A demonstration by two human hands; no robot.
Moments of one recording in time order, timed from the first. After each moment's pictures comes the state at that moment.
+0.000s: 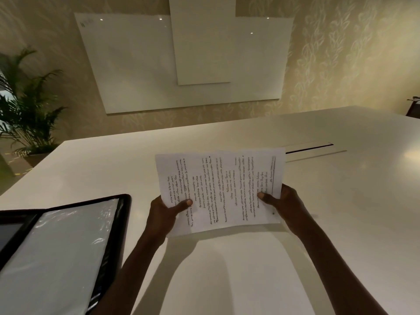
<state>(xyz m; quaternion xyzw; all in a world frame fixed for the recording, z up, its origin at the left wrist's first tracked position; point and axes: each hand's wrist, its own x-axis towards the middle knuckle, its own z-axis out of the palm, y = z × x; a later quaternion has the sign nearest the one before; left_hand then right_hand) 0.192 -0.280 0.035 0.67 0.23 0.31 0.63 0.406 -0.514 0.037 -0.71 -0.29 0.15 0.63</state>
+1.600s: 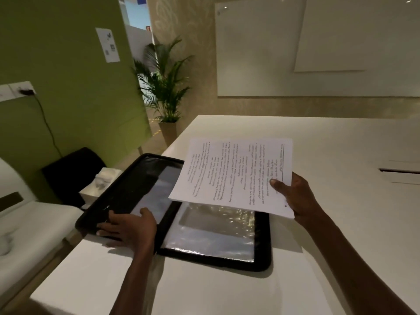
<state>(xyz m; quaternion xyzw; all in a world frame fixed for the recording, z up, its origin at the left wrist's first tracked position) -0.164 -0.143 0.004 0.36 0.76 0.50 0.22 0.169 -0.259 0.047 -0.56 -0.38 0.32 0.66</state>
